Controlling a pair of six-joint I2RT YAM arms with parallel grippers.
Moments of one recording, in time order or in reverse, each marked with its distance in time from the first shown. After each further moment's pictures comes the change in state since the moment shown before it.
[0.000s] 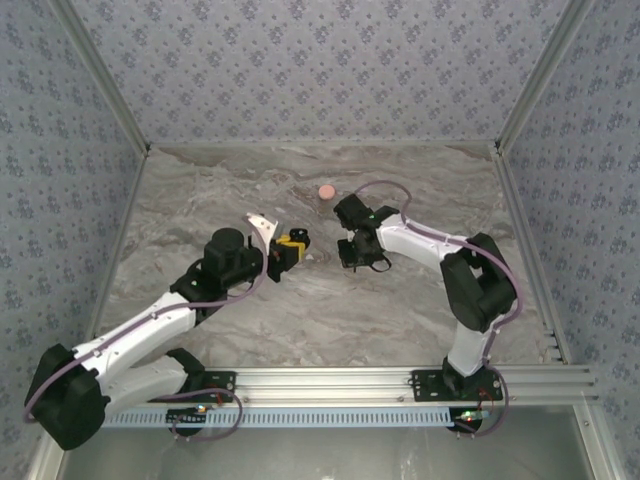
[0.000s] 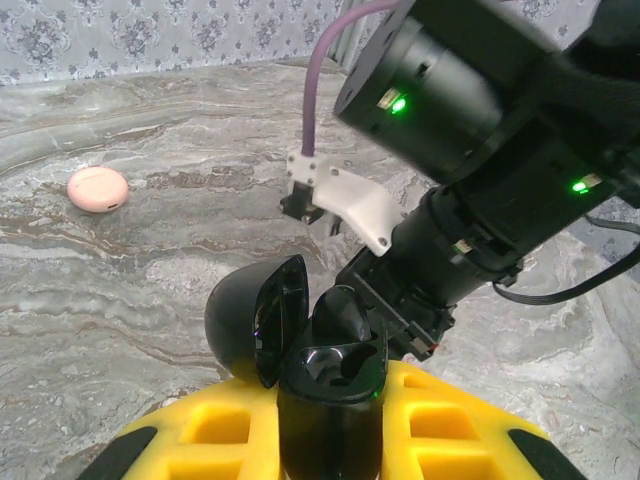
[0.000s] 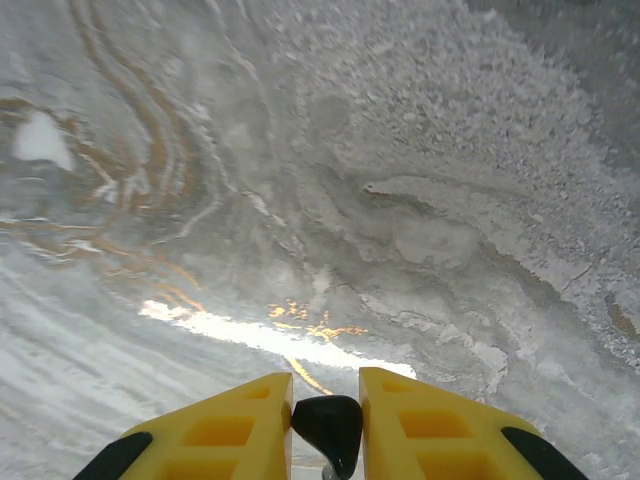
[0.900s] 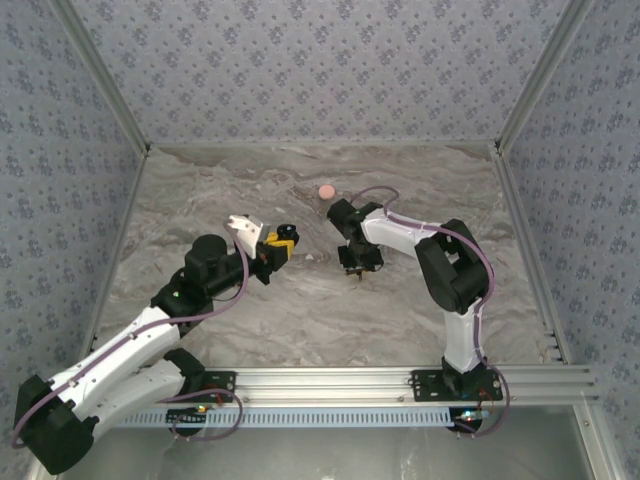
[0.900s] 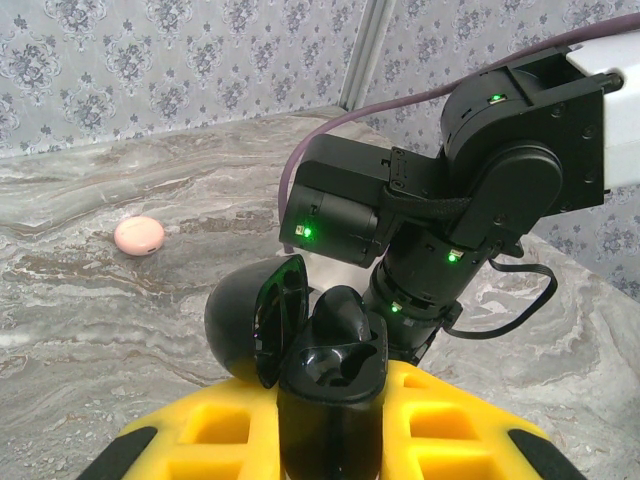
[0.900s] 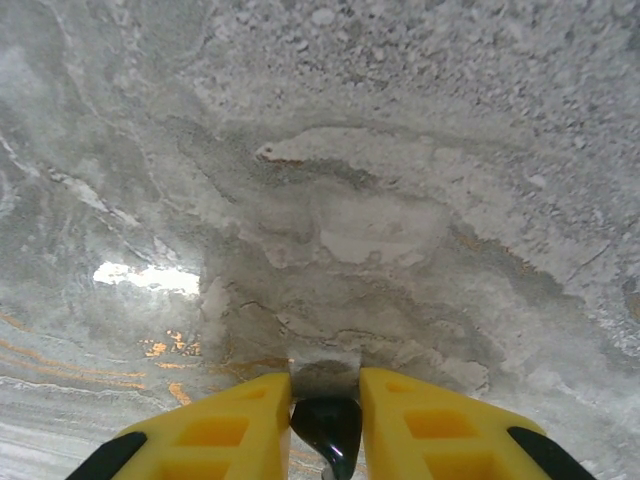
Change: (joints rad) left arm 0.000 -0.181 0.000 -0.103 -0.057 0.042; right arm 0.004 0.203 0.124 -0.177 0.056 0.036
